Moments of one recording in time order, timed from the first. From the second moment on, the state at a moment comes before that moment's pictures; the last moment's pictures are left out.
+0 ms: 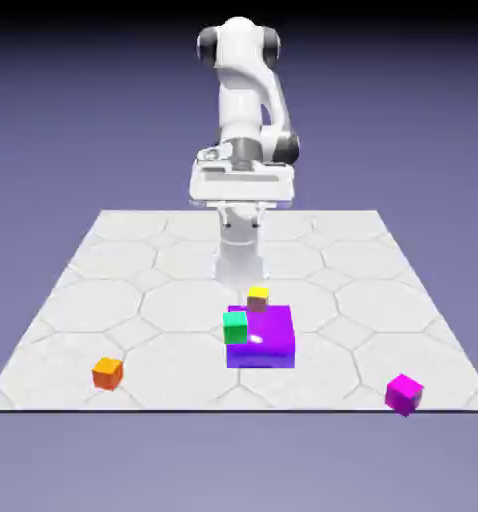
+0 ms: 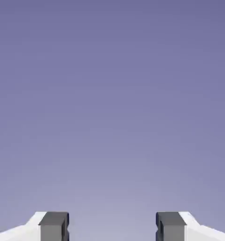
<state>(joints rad) 0.05 -0.53 -0.01 -2.78 0.01 3.02 0.73</state>
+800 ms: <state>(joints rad) 0.70 0.34 -0.24 -2.14 0.27 2.70 0.47</state>
